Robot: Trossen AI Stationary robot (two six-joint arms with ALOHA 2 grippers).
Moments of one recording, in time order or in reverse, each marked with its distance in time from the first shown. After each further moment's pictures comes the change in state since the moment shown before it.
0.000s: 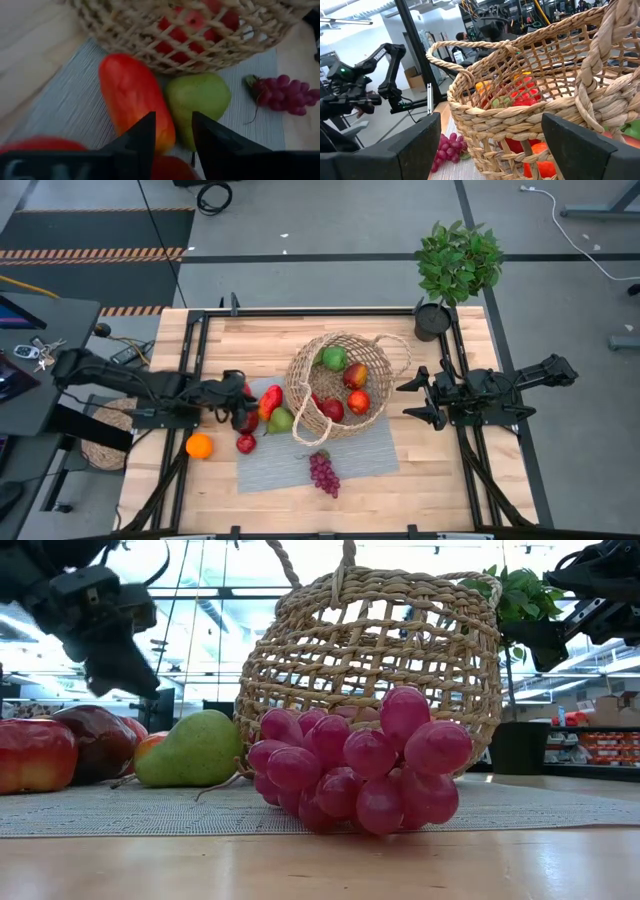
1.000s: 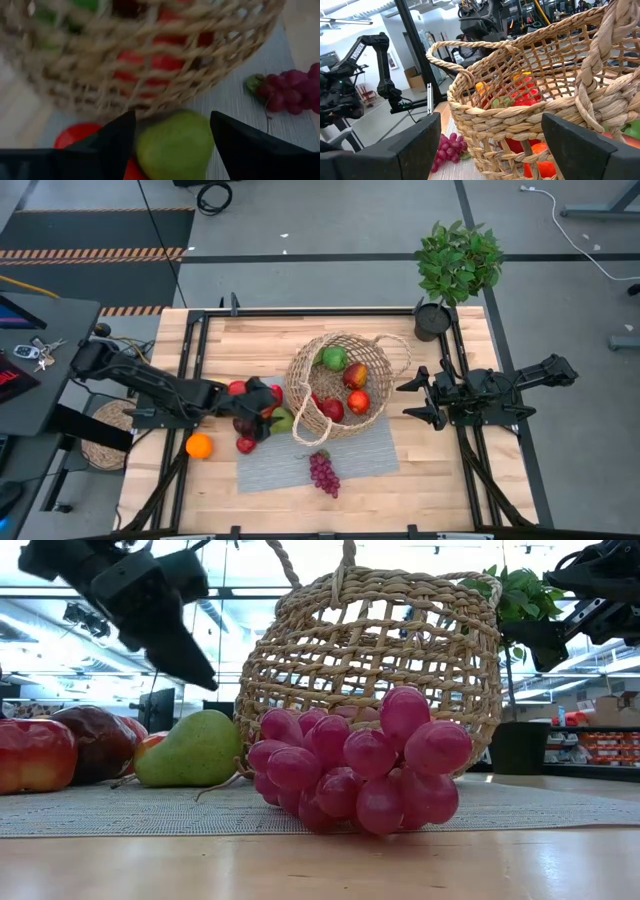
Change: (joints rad) left arm -0.096 0.447 0.231 0.170 -0.121 0.267; right arm 0.000 0.000 0.000 0.000 0.000 0.000
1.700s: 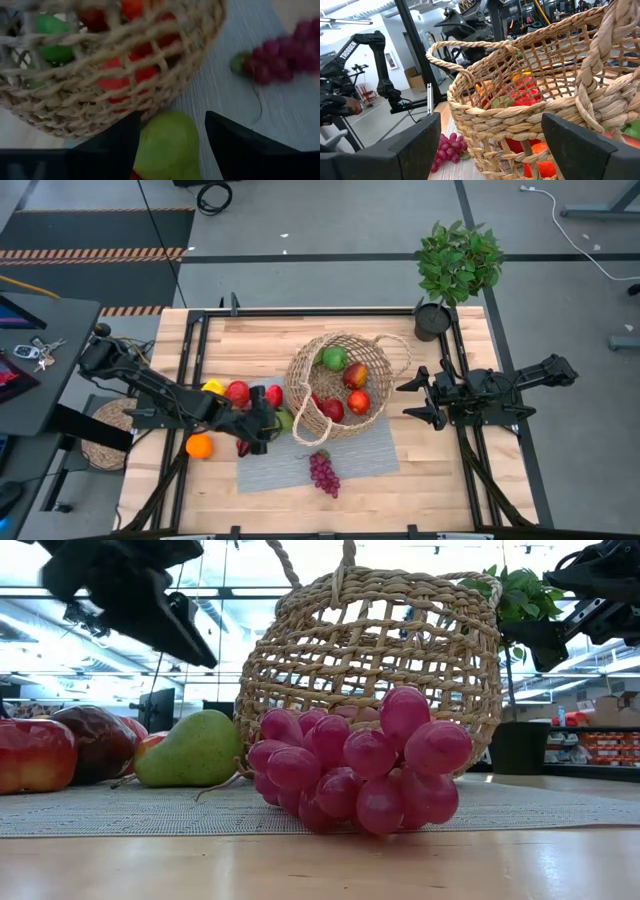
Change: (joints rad) left arm -0.147 0.084 0.125 -0.129 -0.137 0.185; right arm 0.000 0.000 0.000 0.000 0.000 0.000
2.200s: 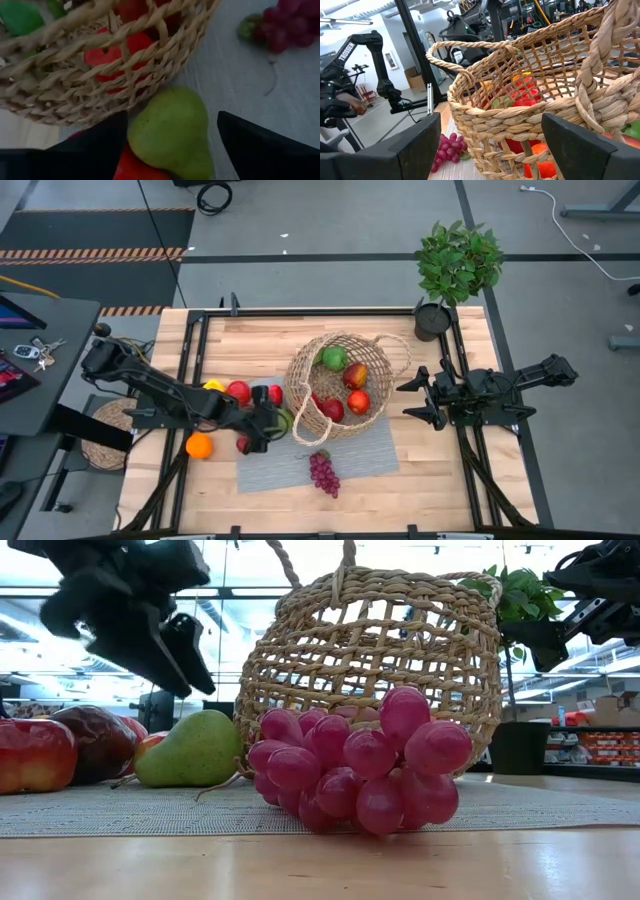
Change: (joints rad) left arm 0.052 0.054 0.001 -0.043 0.079 0.046; right arm 0.000 0.000 0.000 0.000 0.000 0.000
